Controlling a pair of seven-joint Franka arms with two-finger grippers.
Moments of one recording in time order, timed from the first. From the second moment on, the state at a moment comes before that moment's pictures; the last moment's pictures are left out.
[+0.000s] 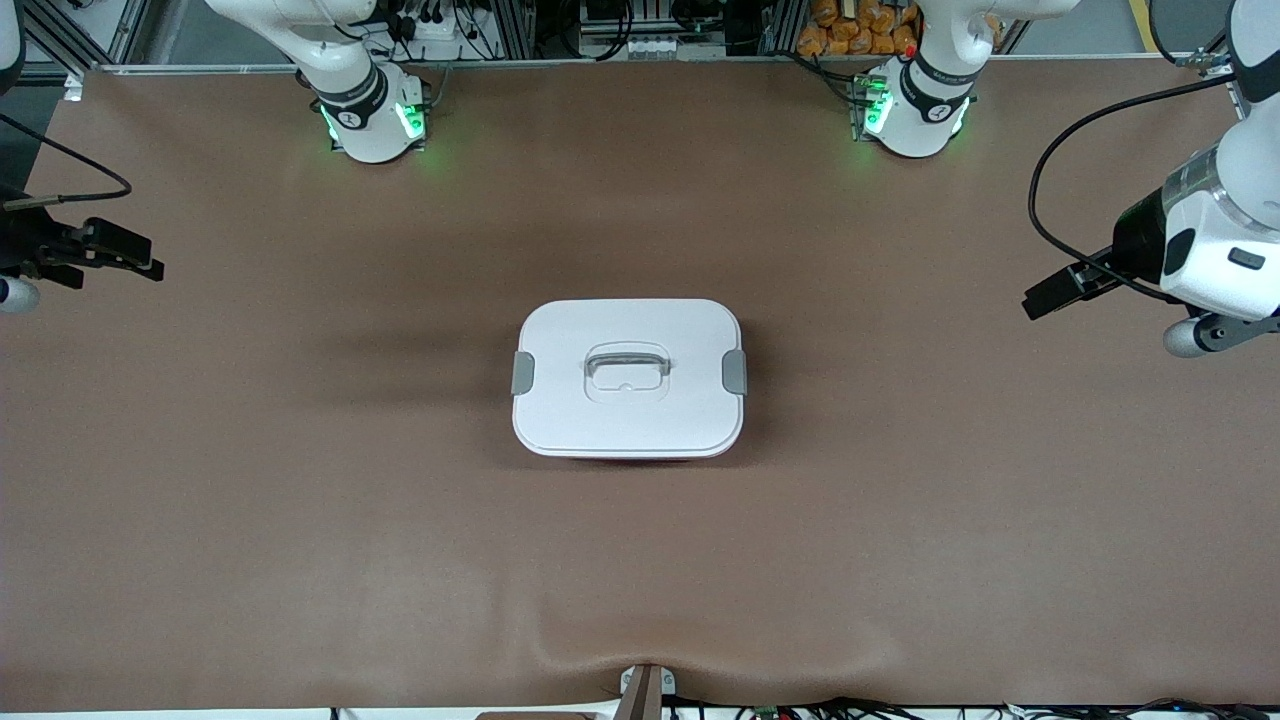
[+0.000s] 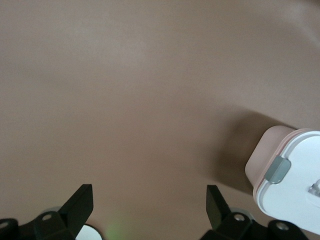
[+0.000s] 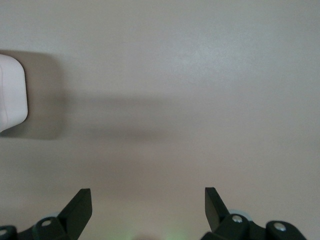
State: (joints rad) left arm -0.19 0.19 0.03 -1.31 -0.03 1.42 -0.52; right arm -0.05 0.01 -0.06 -1.64 0.05 1.54 -0.17
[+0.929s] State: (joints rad) left arm 0.03 -0.07 -0.17 -1.63 -0.03 1.46 -0.39; right arm -0.05 0.01 -0.06 -1.64 0.05 1.54 -0.17
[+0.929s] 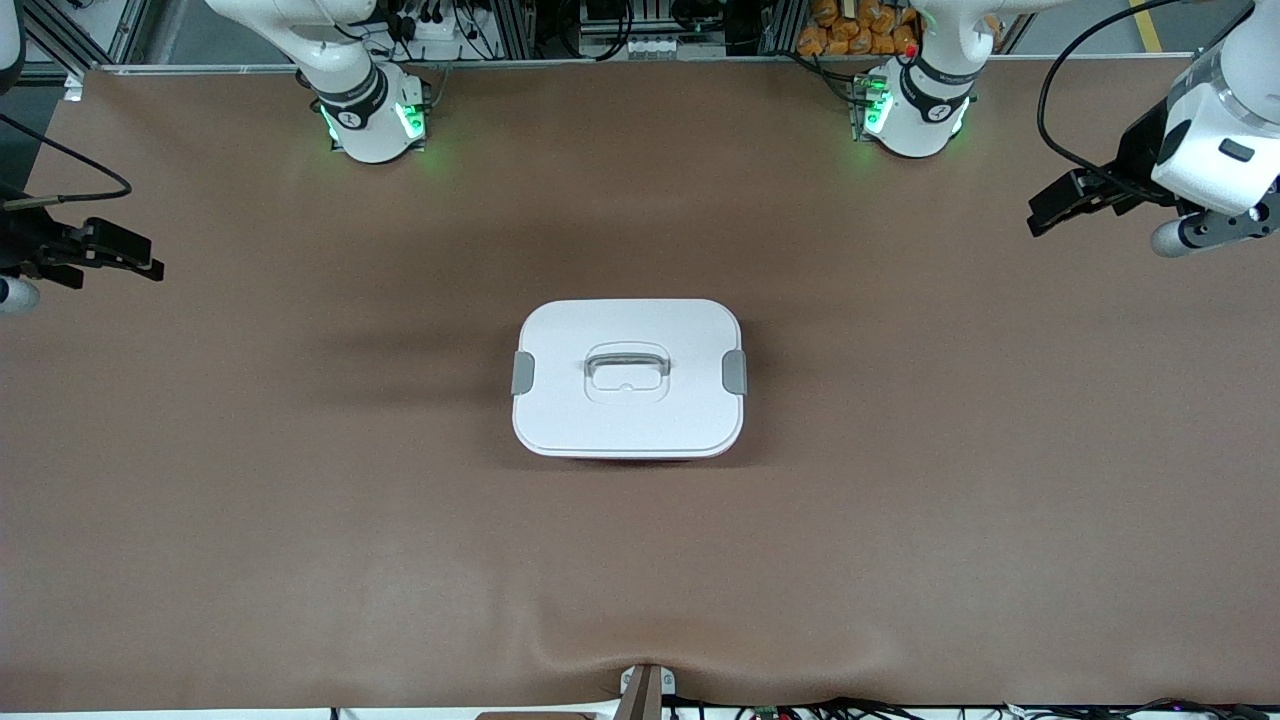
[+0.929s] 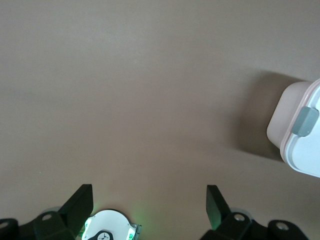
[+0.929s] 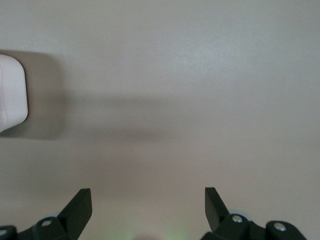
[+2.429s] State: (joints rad) left arm 0.08 -0.08 -0.17 -1.64 -0.03 1.53 -0.23; right arm -0.05 0.01 -0.06 -1.64 0.05 1.54 -0.17
